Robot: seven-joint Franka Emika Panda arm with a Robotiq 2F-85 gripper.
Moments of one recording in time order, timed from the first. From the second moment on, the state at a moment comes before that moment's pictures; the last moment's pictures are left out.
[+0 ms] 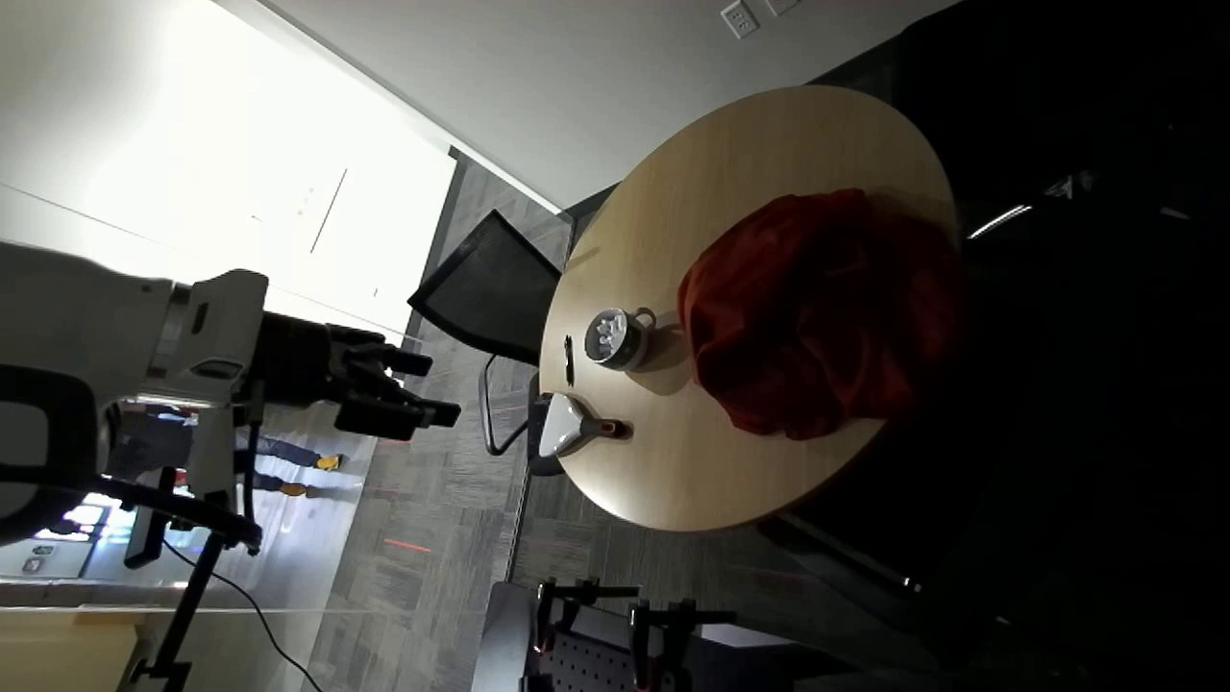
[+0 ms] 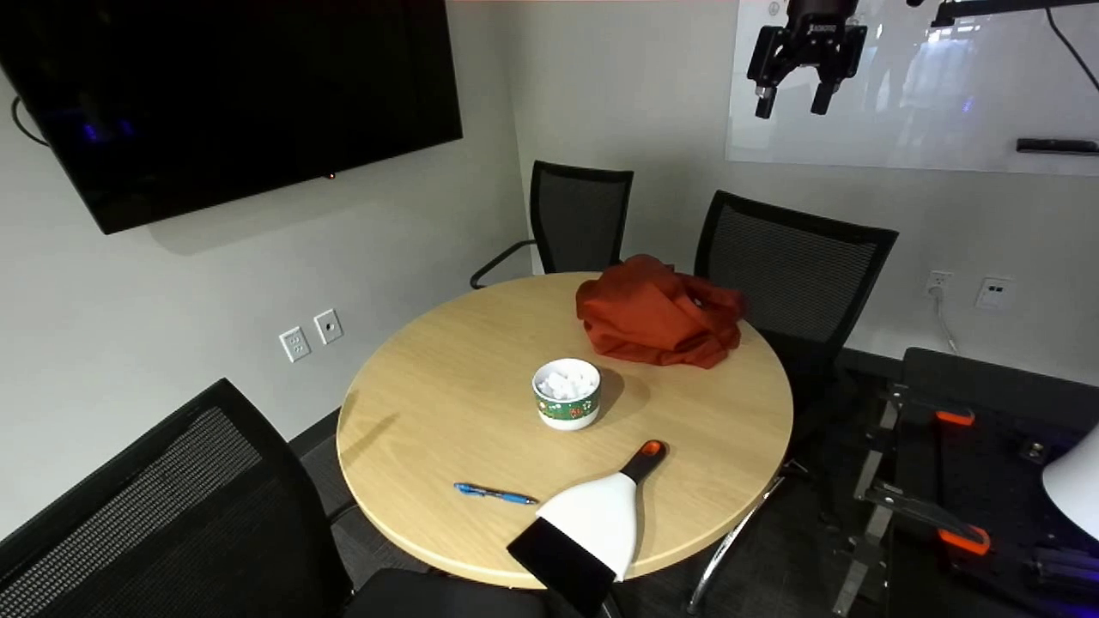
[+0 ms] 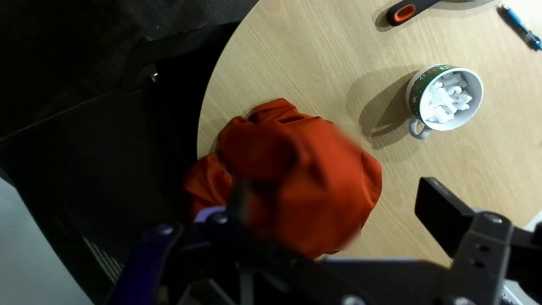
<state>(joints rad) -0.23 -0.49 -0.12 -2.33 -0.02 1.99 0.32</state>
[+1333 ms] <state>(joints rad) -0.24 0.09 -0.25 -2.03 0.13 2.07 0.27</state>
